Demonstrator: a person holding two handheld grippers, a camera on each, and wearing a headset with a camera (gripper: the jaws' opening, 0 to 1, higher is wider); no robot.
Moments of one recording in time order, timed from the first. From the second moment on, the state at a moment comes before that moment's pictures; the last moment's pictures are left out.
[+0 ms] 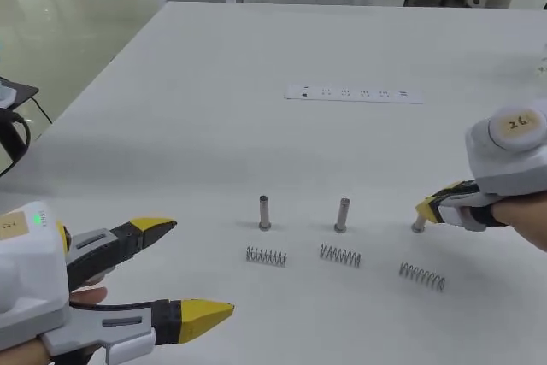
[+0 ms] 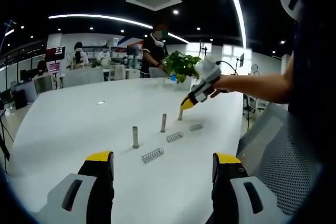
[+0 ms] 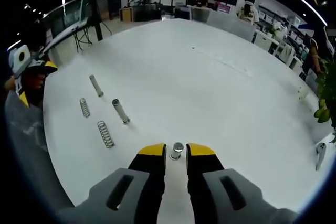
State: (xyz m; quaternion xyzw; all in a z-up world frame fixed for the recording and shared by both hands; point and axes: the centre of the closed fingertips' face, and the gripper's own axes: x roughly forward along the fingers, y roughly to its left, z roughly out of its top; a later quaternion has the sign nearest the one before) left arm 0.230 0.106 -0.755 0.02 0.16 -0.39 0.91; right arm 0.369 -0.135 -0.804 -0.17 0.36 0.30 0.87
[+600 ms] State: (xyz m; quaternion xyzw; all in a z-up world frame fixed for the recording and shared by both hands) left arm 0.233 0.106 -0.748 0.02 0.14 -0.39 0.91; right arm 0.359 -0.149 -0.793 -0.16 0.35 0.29 0.88
